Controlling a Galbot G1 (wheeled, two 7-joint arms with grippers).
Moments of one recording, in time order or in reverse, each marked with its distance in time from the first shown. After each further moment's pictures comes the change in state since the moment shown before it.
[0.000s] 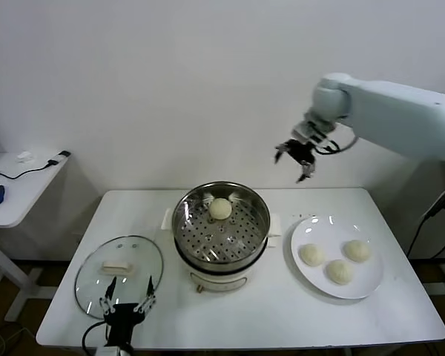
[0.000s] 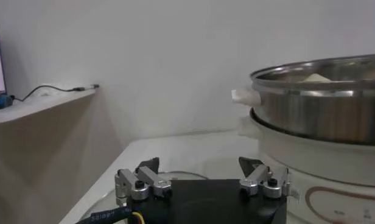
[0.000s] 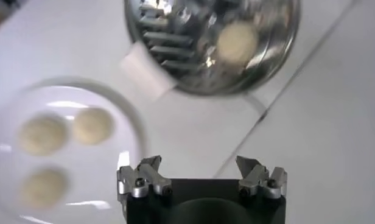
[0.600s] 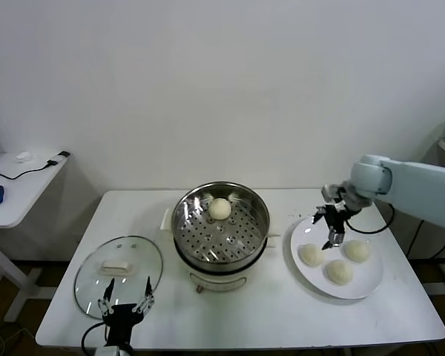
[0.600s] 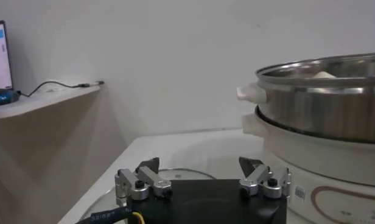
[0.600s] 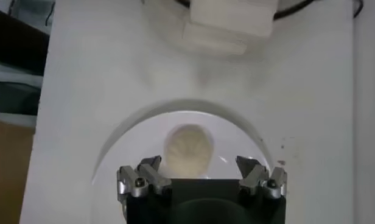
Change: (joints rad) left arm -0.001 -0.020 -0.011 0.013 -0.001 -0.002 -0.006; right arm -0.257 -0.210 0.012 0.168 0.097 -0.409 0.160
